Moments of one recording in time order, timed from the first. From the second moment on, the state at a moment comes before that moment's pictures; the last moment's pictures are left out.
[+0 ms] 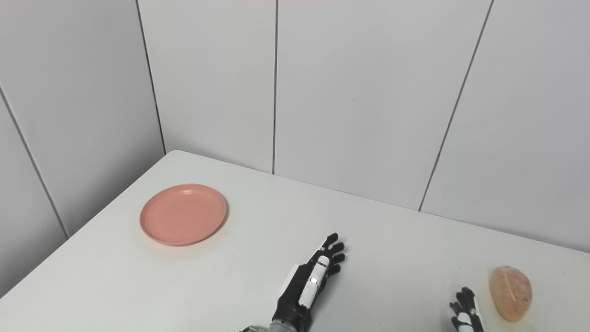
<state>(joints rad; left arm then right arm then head) -0.26 -0.18 -0.09 0.23 0.00 -0.08 0.04 -0.11 -0.08 -0.01 0.02 0.08 -0.07 0.08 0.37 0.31</state>
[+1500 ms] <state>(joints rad) -0.34 0.04 0.08 -0.21 -0.03 0.22 0.00 -0.12 -0.05 0.00 0.01 0.06 -0.05 0.07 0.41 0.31</state>
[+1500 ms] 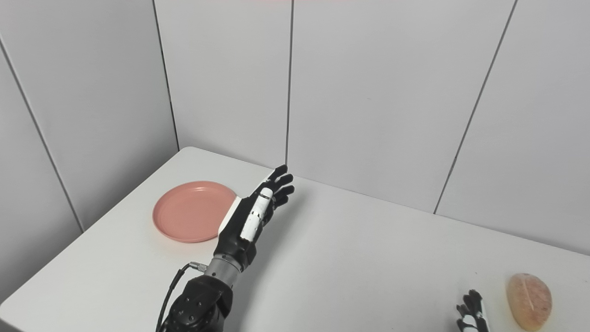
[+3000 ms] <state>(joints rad) -0.57 0.37 0.39 0.12 -0.22 0.25 0.02 -0.12 -0.05 -0.02 0.00 0.08 -0.04 0.08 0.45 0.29</state>
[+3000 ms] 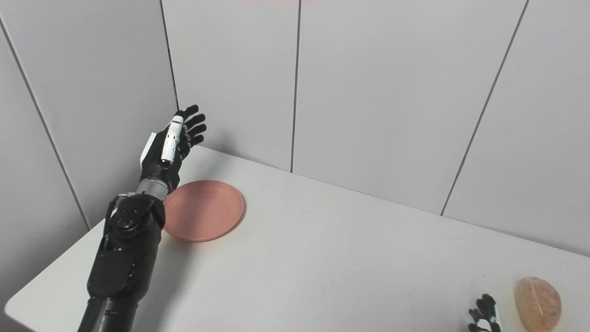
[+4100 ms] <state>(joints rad) -0.56 0.44 0.52 0.33 -0.38 0.24 0.00 -0.12 -0.08 -0.02 0.00 0.10 -0.04 0.09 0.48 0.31</state>
